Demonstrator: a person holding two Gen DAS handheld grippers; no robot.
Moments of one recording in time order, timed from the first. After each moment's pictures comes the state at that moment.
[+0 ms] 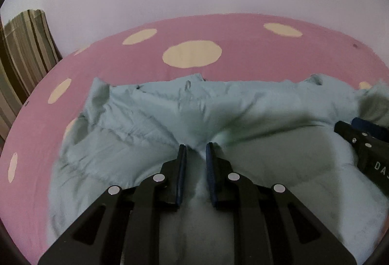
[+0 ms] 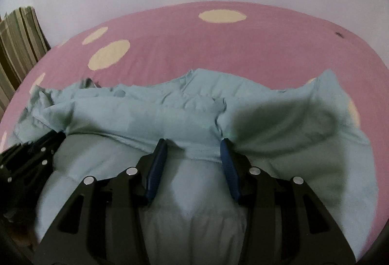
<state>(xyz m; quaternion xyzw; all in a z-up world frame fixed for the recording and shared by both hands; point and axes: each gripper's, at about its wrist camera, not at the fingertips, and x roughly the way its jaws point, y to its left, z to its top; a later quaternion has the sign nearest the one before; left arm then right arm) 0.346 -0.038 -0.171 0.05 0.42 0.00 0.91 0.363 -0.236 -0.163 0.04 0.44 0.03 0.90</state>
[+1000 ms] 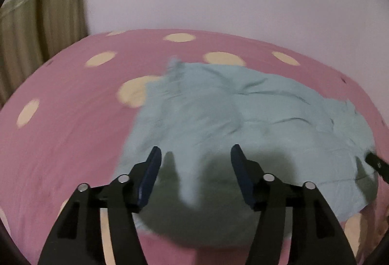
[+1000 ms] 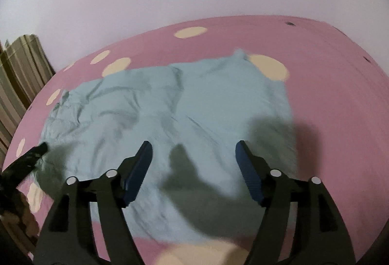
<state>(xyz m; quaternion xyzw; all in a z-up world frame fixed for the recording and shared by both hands) 0.215 0.053 -0.144 -0.05 0.38 0.02 0.92 0.214 -0.289 -0.128 0.10 0.40 -0.01 0.91</state>
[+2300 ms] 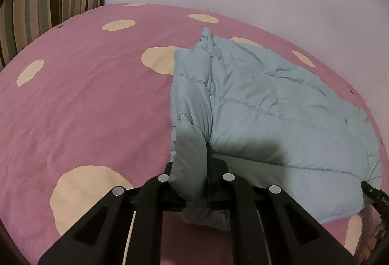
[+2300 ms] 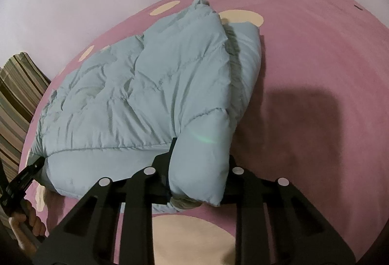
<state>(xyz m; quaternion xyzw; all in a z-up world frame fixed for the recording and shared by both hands) 0.209 0.077 -0.171 -0.11 0.41 0.03 0.90 0.196 -0.324 -0.174 0.18 0.44 -0.02 0.88</state>
